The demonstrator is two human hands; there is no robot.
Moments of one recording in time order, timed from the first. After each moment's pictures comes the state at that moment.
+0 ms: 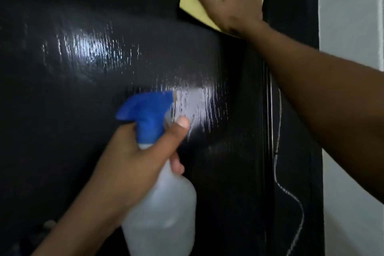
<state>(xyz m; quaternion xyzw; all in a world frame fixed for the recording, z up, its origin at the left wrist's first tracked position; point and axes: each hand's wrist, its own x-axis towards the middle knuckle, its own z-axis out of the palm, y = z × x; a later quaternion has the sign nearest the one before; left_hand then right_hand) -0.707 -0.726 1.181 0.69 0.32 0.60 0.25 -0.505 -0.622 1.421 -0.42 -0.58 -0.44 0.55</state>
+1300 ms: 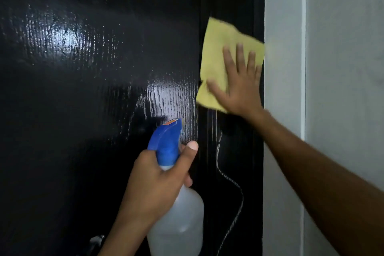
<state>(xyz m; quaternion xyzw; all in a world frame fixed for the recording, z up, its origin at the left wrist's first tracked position) -0.583 -0.739 1.123 0.66 0.33 0.63 0.24 -0.358 -0.605 1.254 -0.50 -0.60 -0.40 0.47</state>
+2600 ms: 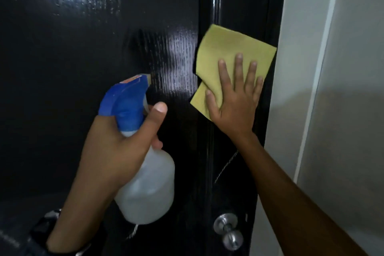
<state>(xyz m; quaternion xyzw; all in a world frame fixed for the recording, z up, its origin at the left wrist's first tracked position) -0.602 -0.782 1.082 0.62 0.41 0.65 0.15 -0.384 -0.617 1.070 -0.51 -0.59 -0.38 0.50</state>
